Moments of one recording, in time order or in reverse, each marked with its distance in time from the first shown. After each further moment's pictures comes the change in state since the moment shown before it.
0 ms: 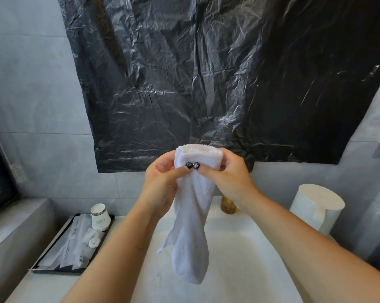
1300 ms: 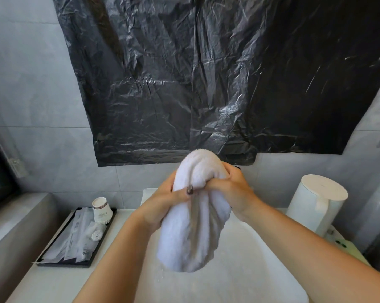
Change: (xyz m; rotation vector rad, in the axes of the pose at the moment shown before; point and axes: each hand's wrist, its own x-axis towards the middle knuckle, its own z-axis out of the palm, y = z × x) left_hand -0.031 -0.009 -0.014 0.079 -0.309 -0.276; right_hand -0.018 0.027 0.005 0.295 -0.132 0.211
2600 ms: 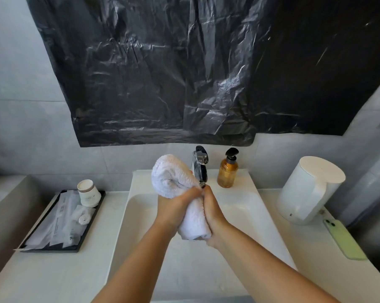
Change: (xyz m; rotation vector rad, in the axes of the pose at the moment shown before) left_hand 0.028 -0.094 0.005 0.006 0.631 -0.192; right_hand 0.005 0.119 0.038 0.166 0.293 0.721
